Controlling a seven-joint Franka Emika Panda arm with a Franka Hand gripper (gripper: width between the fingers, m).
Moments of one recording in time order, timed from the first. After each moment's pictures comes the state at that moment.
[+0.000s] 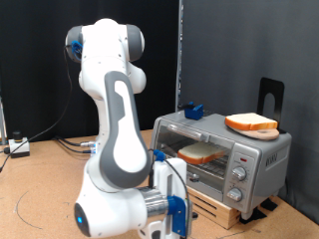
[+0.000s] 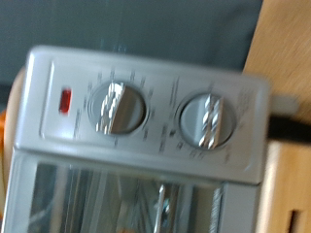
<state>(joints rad) -0.34 0.79 0.10 -1.67 1.08 1.42 -0.31</state>
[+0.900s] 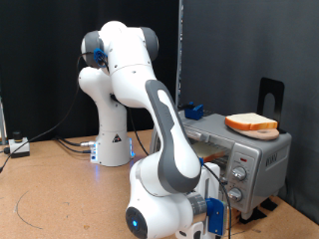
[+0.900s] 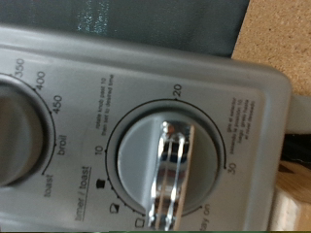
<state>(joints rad) -0.23 0.83 0.15 -1.69 1.08 1.55 -0.34</state>
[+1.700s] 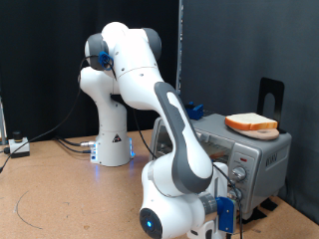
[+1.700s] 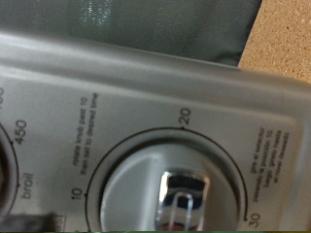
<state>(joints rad) -0.21 0.84 0.18 -1.69 1.08 1.58 -0.35</state>
